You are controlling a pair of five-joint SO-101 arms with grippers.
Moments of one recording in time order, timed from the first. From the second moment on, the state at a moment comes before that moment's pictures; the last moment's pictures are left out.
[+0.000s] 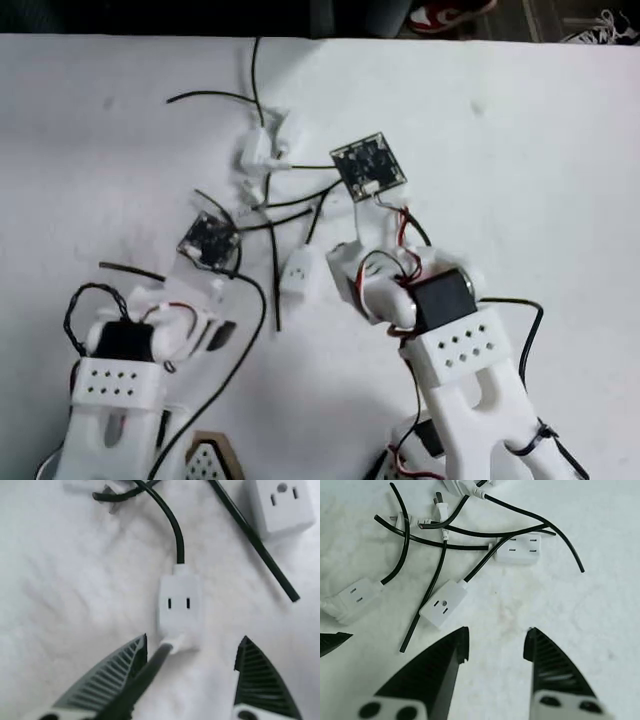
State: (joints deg) left arm -1.4 -61.4 73.6 62.7 -25.2; right arm -25.4 -44.4 36.2 70.8 4.3
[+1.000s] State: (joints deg) left arm -1.1 -25.6 57.1 60.8 -23.3; right arm -23.0 -45.1 36.2 70.8 4.3
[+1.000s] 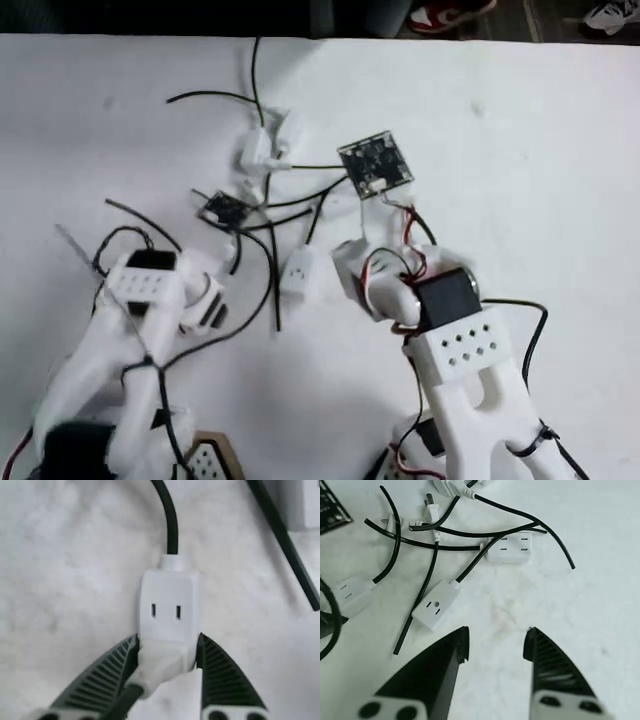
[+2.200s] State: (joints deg) left arm 6.0 -17.7 29.8 33.6 -12.9; right arm -5.7 -56.5 43.8 77.3 4.3
